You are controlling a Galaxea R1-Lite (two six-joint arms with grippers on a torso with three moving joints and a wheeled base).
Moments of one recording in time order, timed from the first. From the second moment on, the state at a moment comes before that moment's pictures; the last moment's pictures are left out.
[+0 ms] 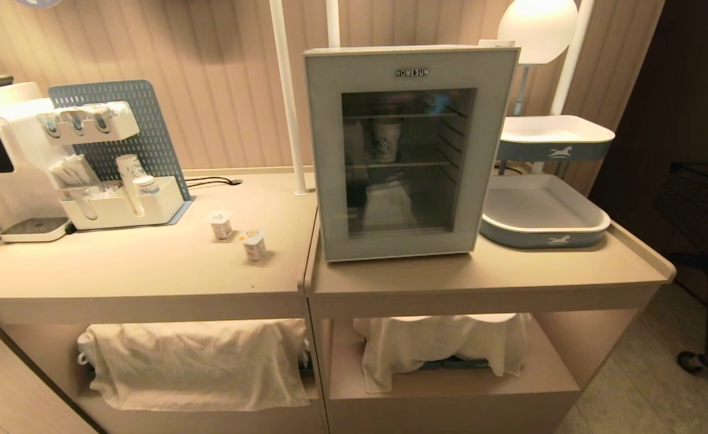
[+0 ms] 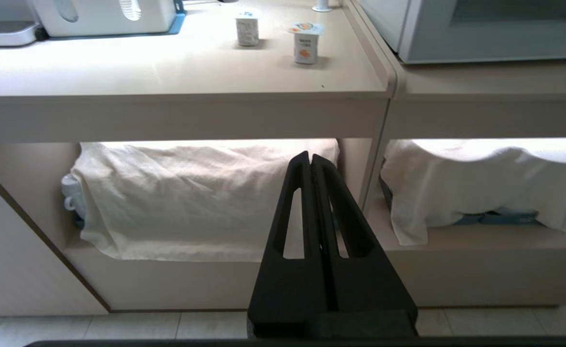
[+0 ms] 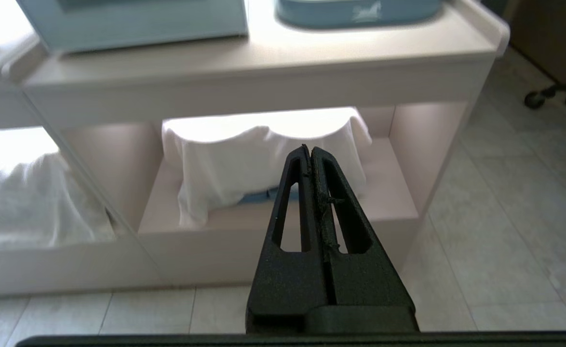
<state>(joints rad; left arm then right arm) 0.00 0.00 0.00 0.00 0.00 -0.01 0.00 0.00 -0.06 0.15 -0.01 0.01</state>
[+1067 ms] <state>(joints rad) 0.00 0.00 0.00 0.00 0.01 0.00 0.00 0.00 -0.06 0.15 -0.01 0.01</state>
